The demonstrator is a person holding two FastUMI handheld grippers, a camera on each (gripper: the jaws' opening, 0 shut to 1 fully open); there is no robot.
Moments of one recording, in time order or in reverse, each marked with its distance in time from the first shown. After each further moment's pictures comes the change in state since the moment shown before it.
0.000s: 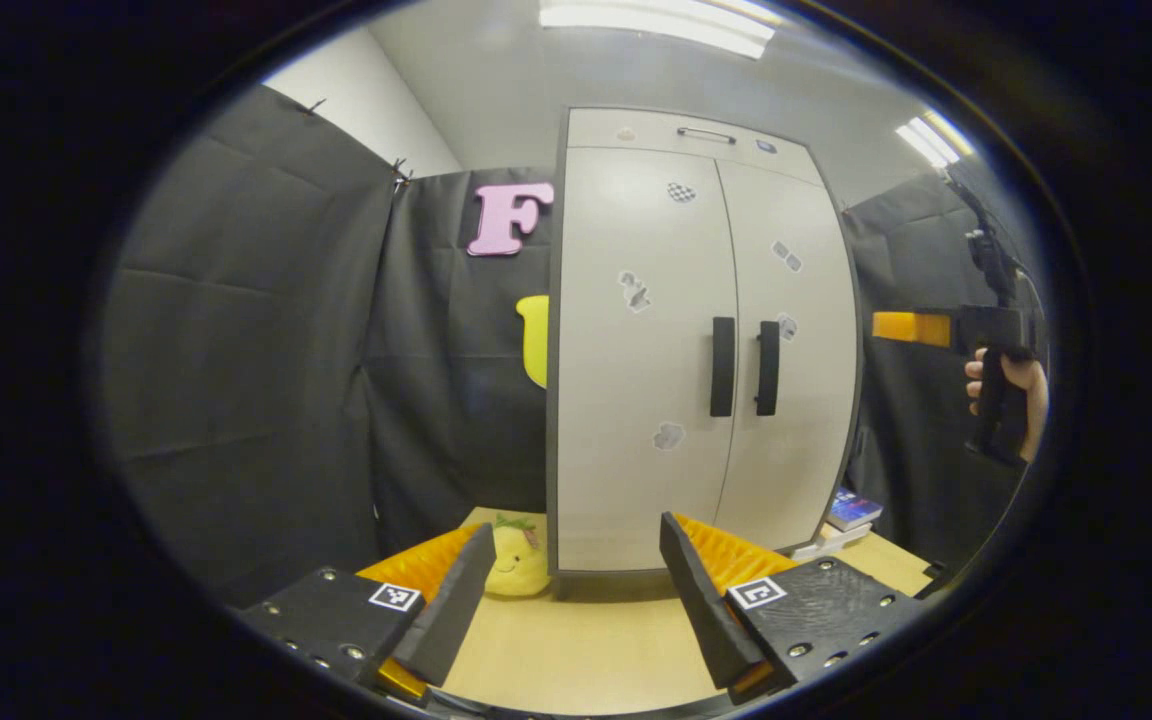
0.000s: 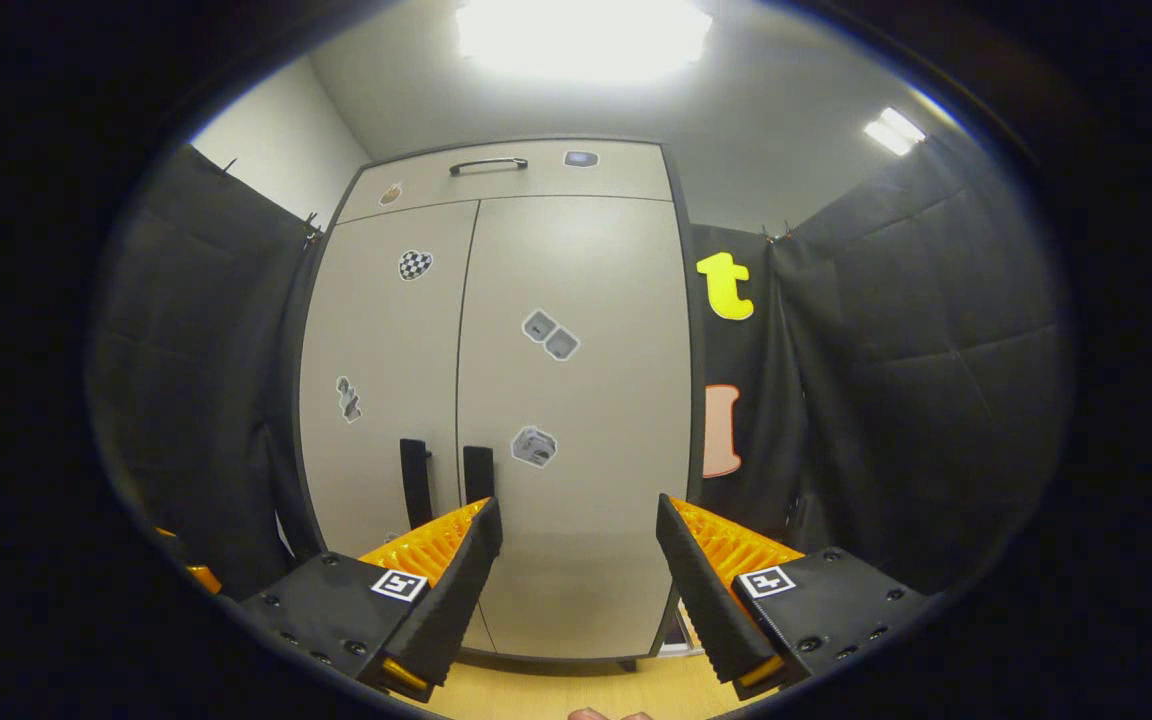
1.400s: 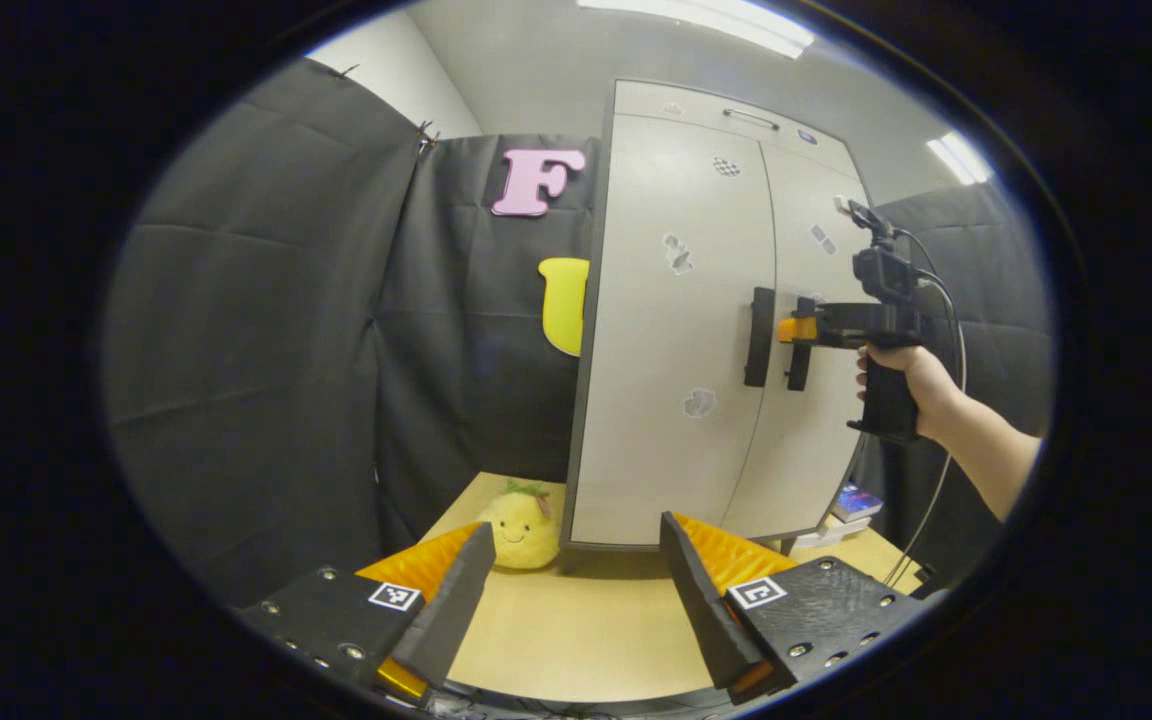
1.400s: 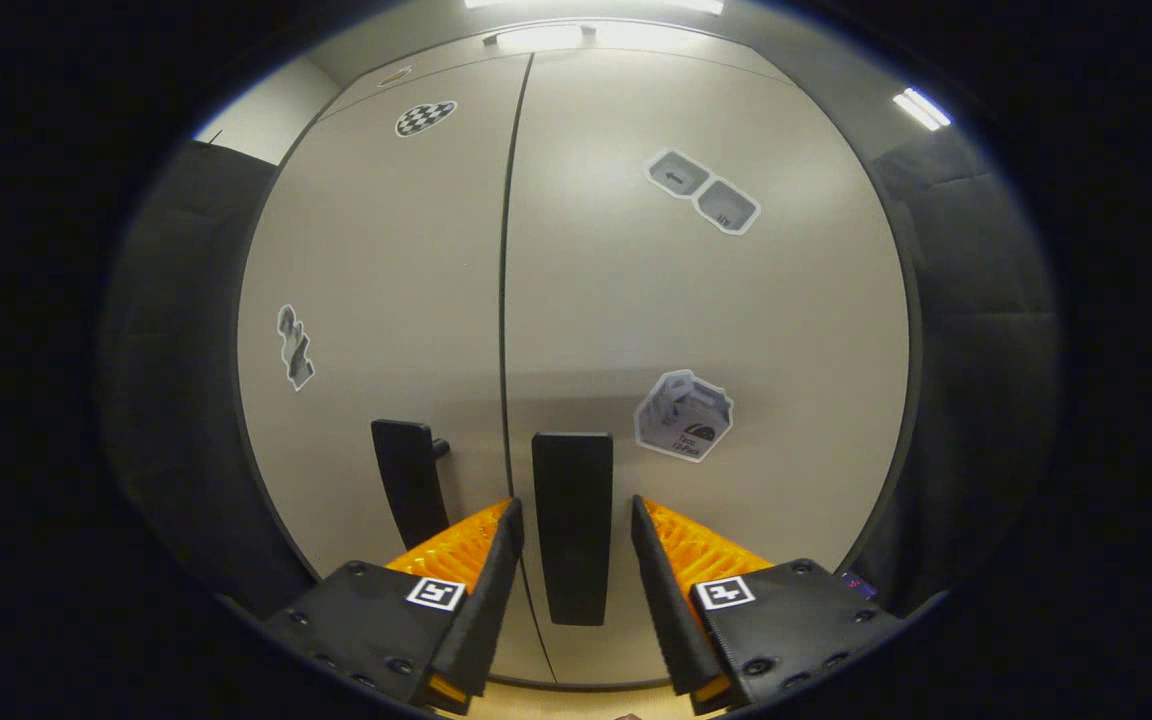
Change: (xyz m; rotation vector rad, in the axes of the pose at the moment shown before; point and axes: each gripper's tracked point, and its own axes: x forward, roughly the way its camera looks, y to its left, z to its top) left arm 0.007 0.042 -0.029 -0.050 0.097 0.022; right arm 0.159 0.090 -0.072 0.028 0.198 0.044
